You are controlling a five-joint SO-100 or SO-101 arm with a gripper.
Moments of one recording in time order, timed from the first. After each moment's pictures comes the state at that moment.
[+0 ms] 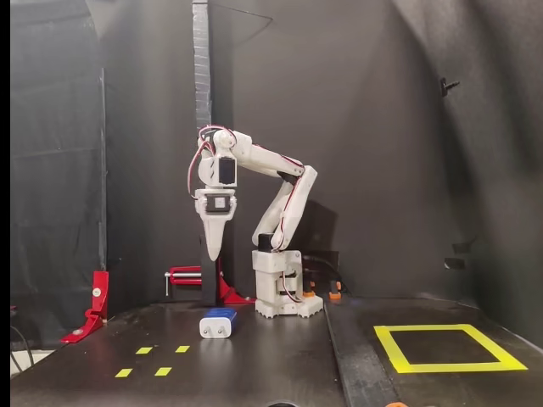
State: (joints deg) arm 47.6 124.2 109.6 99.8 -90.9
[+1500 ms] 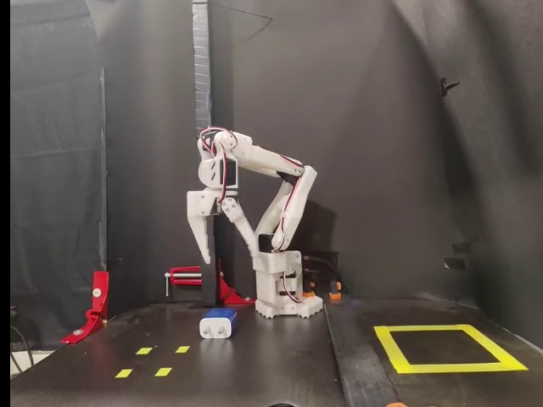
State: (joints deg) arm 47.6 124.0 110.4 99.0 -145.5
